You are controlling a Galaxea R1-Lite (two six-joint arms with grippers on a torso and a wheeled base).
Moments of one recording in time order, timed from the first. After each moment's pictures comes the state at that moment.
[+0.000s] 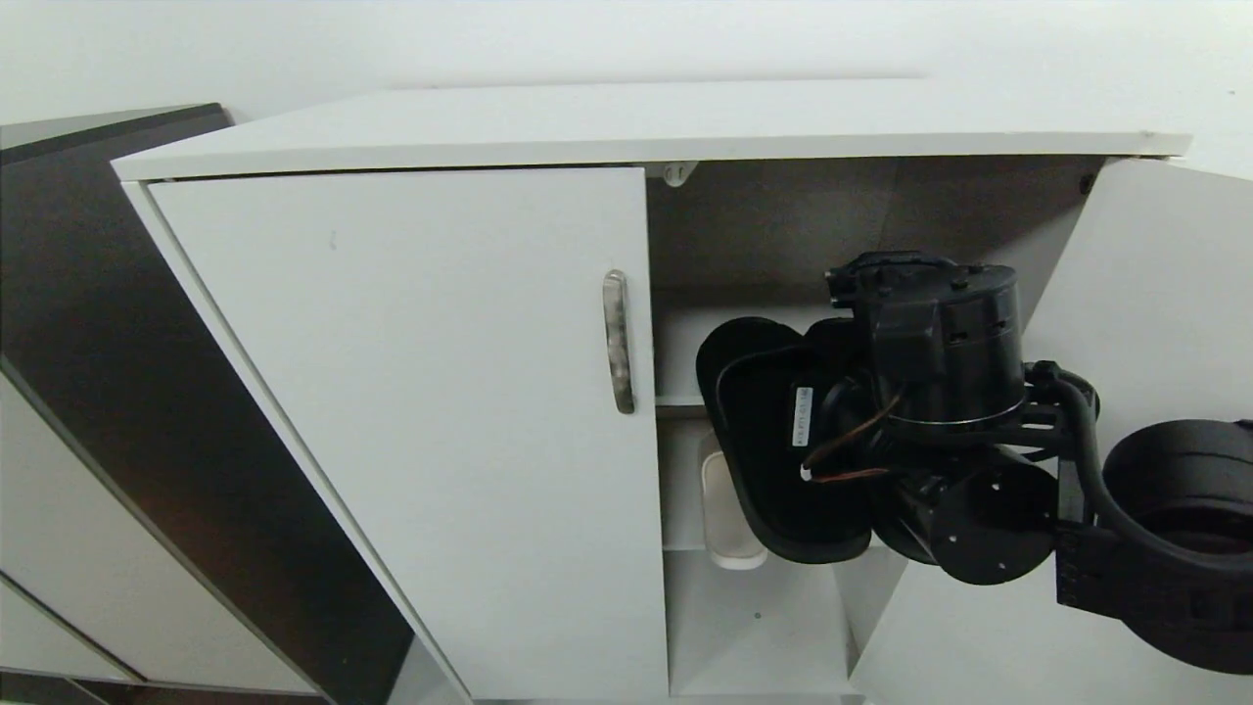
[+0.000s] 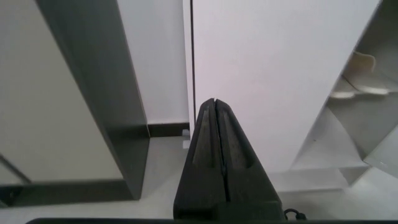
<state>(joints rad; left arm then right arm) 0.00 0.00 0.00 0.00 -0.01 0.01 0.87 1.73 -1.08 -0.36 -0.80 0.26</state>
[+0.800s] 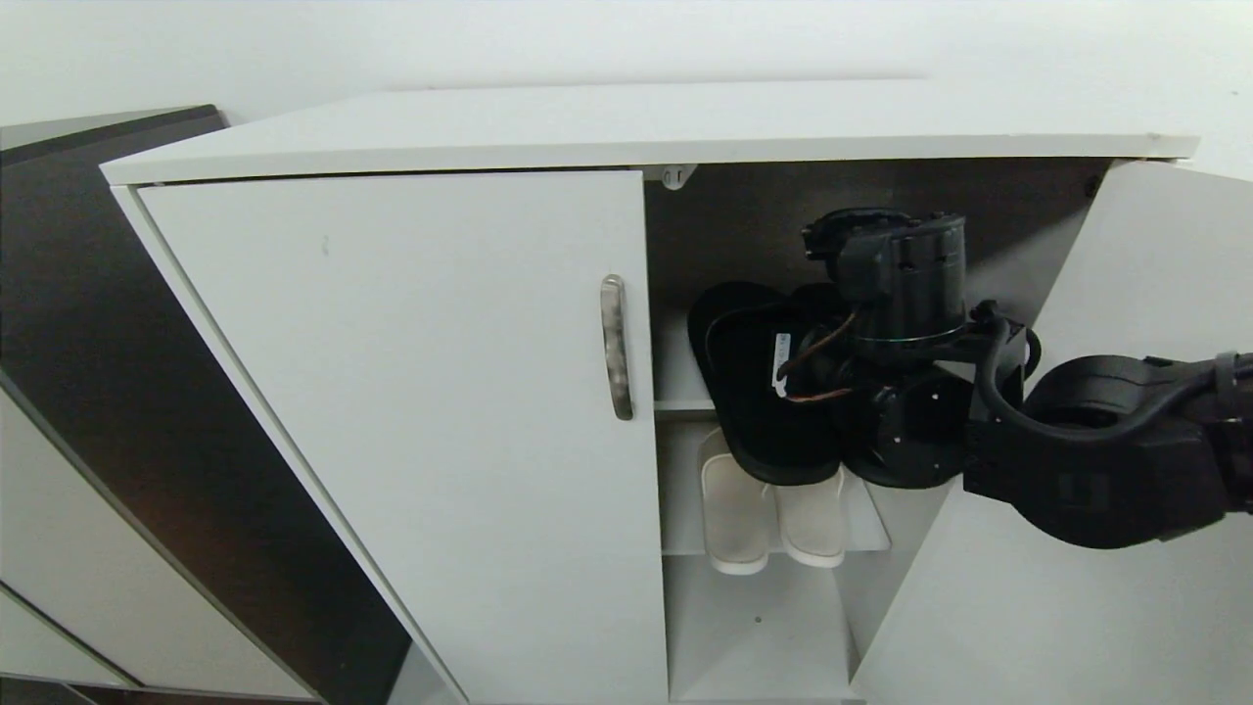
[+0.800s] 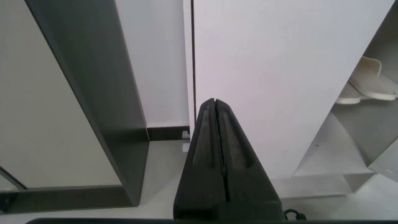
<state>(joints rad) 0.00 0.00 0.00 0.00 -0.01 0.01 0.78 1.85 -1.28 -0.37 -0.70 0.20</state>
